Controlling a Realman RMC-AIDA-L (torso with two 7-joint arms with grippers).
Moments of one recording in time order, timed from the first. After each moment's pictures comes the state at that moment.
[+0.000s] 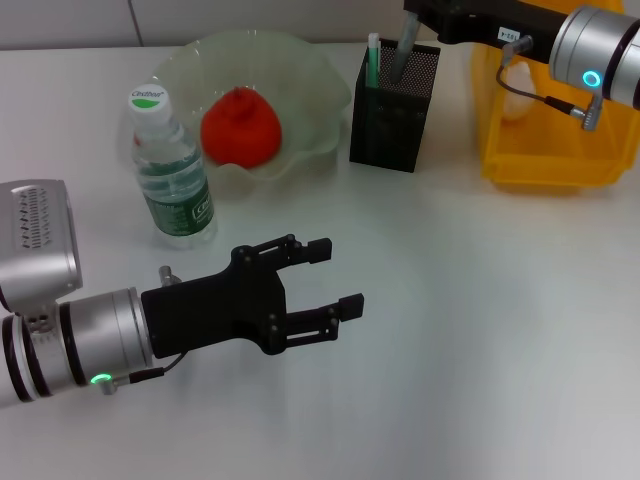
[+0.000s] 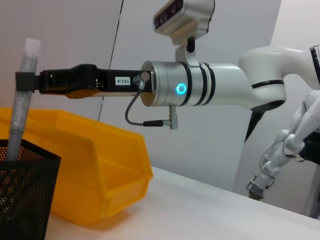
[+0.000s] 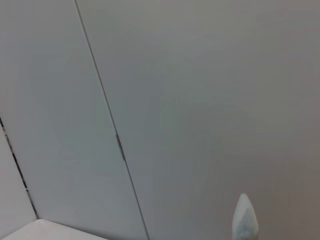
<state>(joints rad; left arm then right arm) -0.38 -2.08 -1.67 -0.43 1.19 -1.40 2.13 0.81 2.08 -0.68 -0.42 -1.69 -0.99 1.38</state>
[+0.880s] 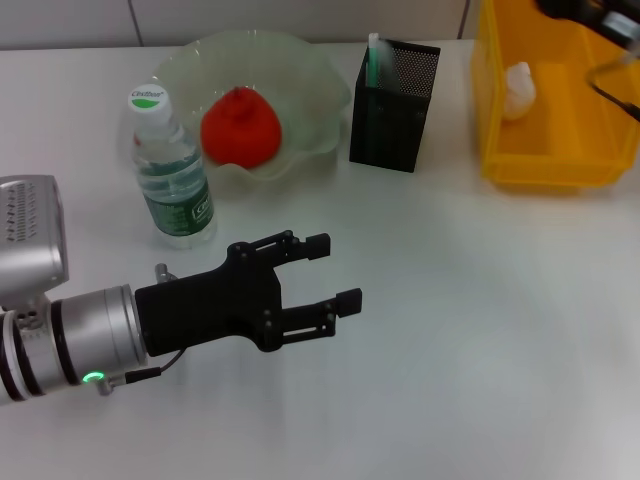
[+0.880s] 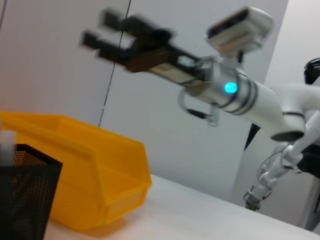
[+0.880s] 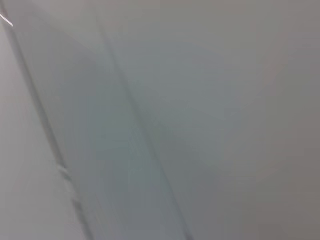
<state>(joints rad) -0.38 -2.07 -1.68 -0.43 1.18 -1.43 2.10 0.61 2.05 -0.67 -0.50 -1.43 -1.45 1.39</state>
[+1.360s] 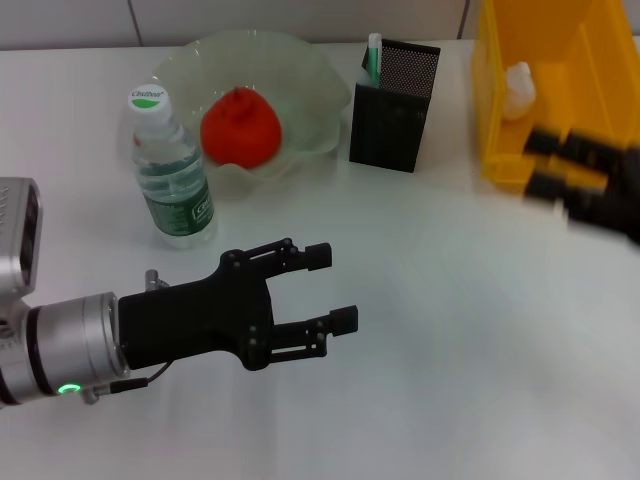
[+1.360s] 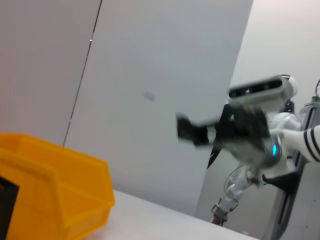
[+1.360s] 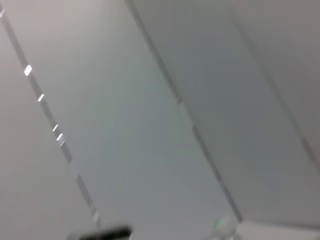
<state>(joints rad) -0.37 -2.05 -1.69 -0.43 1.19 -1.56 2.10 0.41 1.98 -0.69 -0.49 -1.65 -1.89 1.38</state>
